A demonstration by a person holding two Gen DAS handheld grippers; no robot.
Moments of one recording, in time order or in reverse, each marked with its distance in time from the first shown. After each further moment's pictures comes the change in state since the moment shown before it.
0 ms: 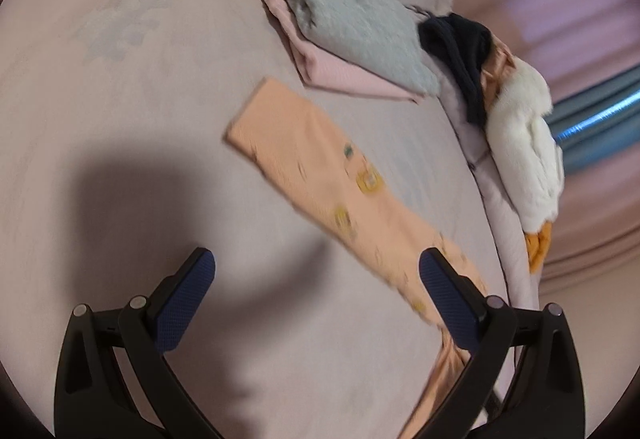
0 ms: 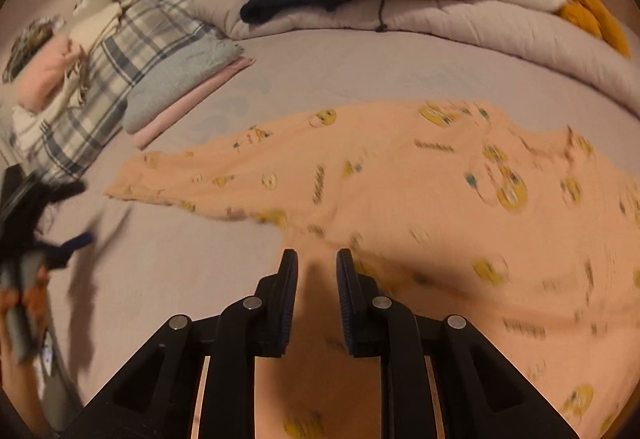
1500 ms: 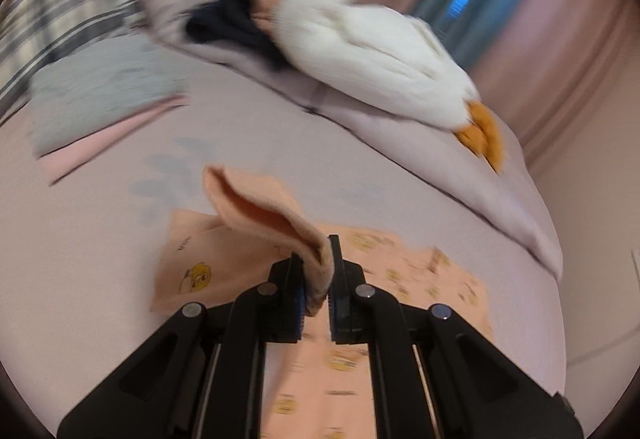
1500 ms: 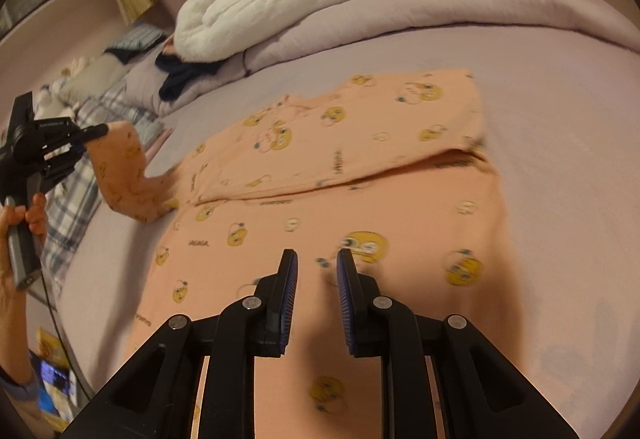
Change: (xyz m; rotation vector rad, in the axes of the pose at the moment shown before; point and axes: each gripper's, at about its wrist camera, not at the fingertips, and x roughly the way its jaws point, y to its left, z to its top) left arm 0.019 -0.272 -0.106 0.607 0.012 -0.092; right arm -0.117 -0.120 -0.105 0.340 -0.167 -0.077
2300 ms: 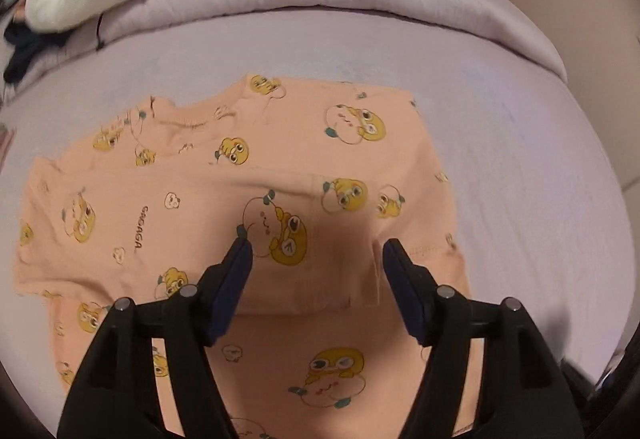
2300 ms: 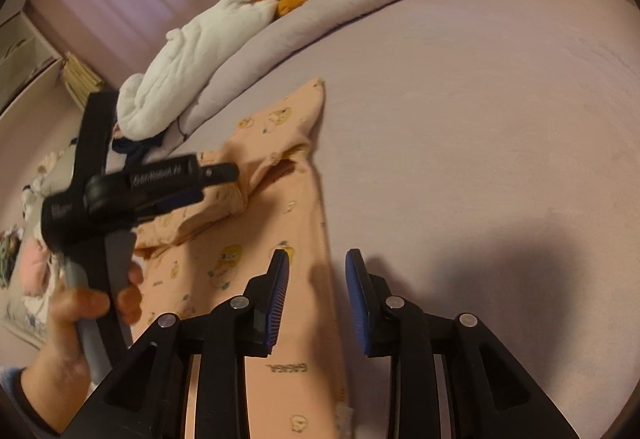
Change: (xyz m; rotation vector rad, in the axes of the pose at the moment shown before) left arm 0.141 -0.208 -0.143 0.508 0.333 0.013; right arm -0.053 -0.101 -0.025 0.290 -0.094 -0.028
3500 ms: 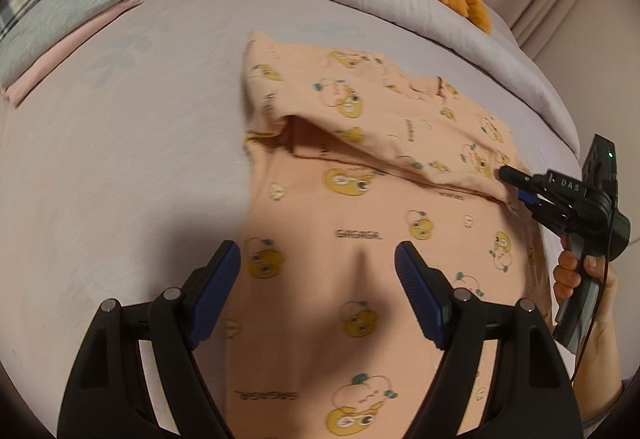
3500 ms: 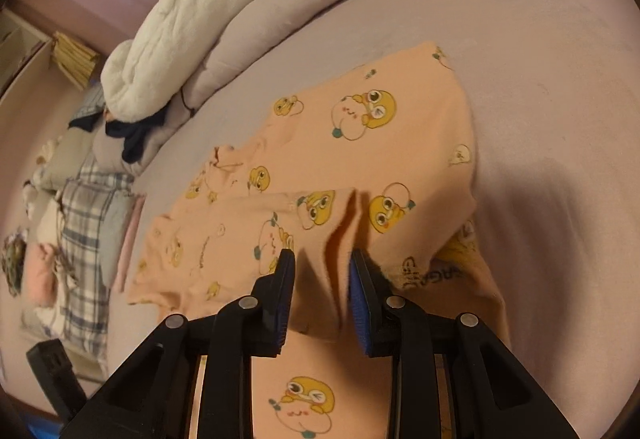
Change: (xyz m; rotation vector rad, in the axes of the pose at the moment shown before) left arm -0.079 0.189 -0.136 -0.345 -0.082 -0.026; right arm 0.123 0.067 0.062 -0.026 0.190 0.064
